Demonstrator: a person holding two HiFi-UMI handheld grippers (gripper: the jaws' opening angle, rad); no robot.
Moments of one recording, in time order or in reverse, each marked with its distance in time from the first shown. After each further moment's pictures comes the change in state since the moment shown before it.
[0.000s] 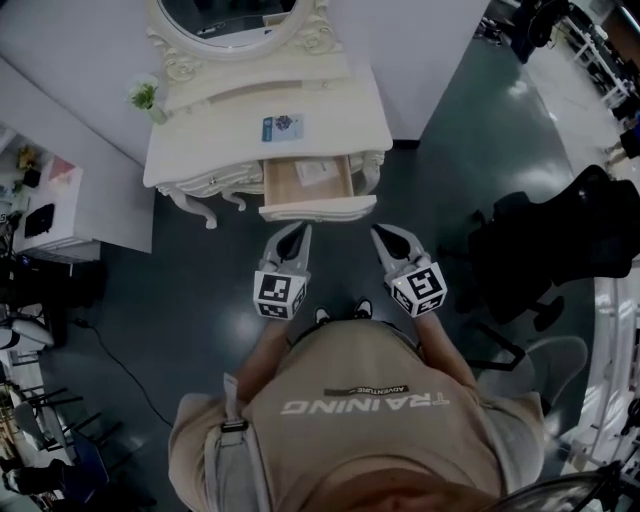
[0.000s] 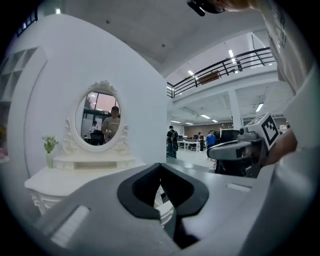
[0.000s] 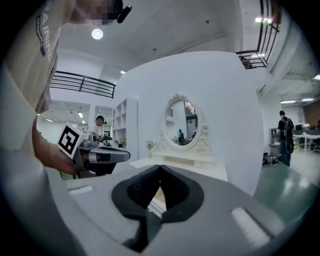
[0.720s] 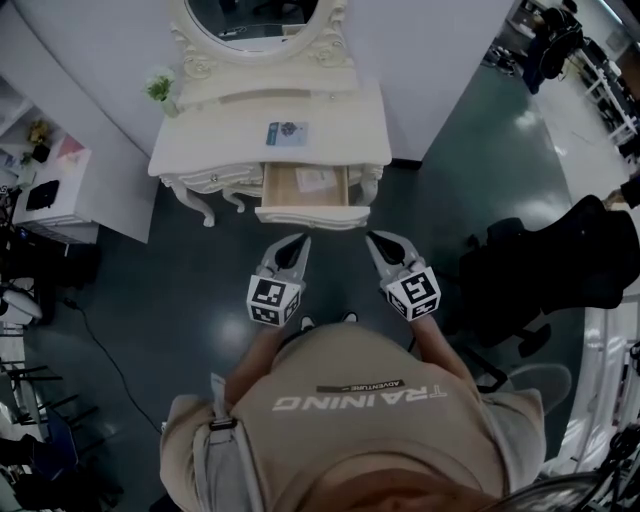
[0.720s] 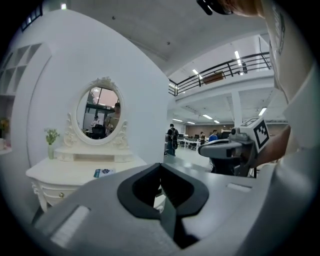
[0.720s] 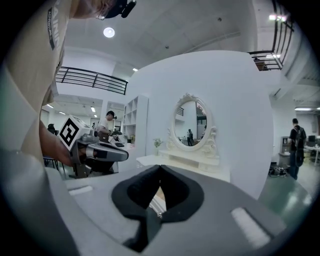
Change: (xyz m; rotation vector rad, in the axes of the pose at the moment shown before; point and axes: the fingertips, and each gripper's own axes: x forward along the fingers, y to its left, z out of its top) left arm -0.015 -0.042 -0.001 -0.079 0.034 -0.001; right arm -0.022 -0.006 0.005 -0.091 0.025 0.110
